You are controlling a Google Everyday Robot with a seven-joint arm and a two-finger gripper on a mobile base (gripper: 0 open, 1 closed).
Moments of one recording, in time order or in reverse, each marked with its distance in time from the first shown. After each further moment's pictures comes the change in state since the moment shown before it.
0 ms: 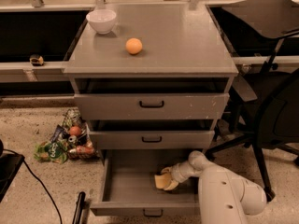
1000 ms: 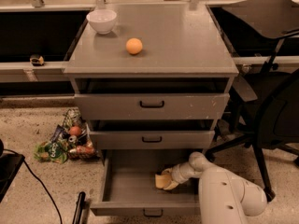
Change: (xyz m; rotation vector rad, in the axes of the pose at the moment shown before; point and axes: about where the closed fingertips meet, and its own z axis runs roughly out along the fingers) arm 0.004 0.004 0.003 0.002 -0.002 0.006
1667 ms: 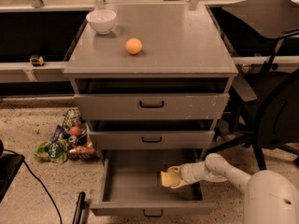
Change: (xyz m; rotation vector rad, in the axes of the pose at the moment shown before) arm -0.061 0.014 -0.106 0.160 -0.095 -0.219
